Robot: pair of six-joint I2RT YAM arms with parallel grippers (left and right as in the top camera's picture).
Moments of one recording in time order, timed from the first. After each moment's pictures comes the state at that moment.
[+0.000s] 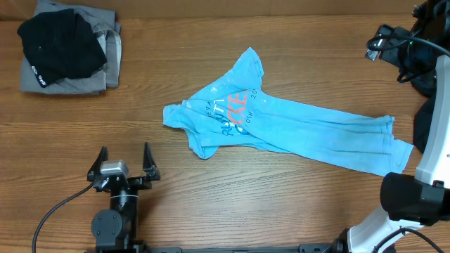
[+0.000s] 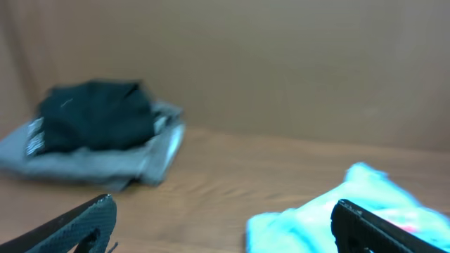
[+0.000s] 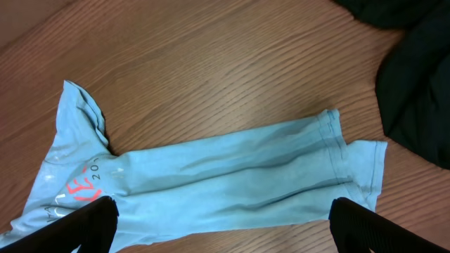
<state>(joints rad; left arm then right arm) 0.03 0.02 0.01 0.05 -0.01 -0.10 -0.17 1.87 2.31 -1.61 -0.01 0.31</state>
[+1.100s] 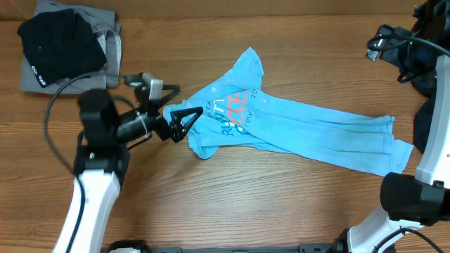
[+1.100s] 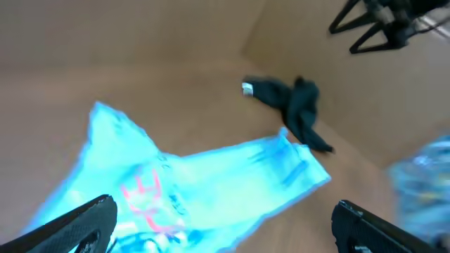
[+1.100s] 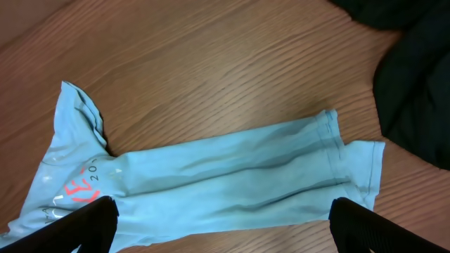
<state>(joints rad) 0.01 1.26 0.80 0.01 1.01 -0.14 -0.17 1.87 2.31 -1.61 0.00 0.31</state>
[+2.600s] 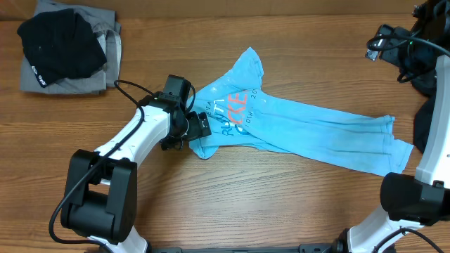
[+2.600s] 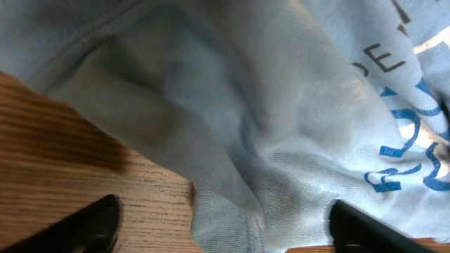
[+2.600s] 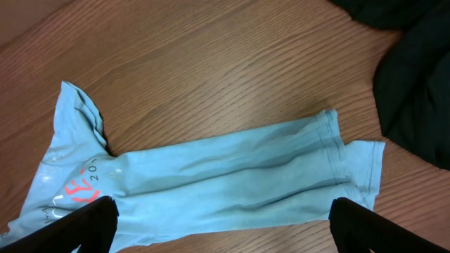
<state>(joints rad) -0.28 1.81 1.13 -0.71 0.14 -0.57 -0.17 1.87 2.31 -1.61 0.00 0.31</state>
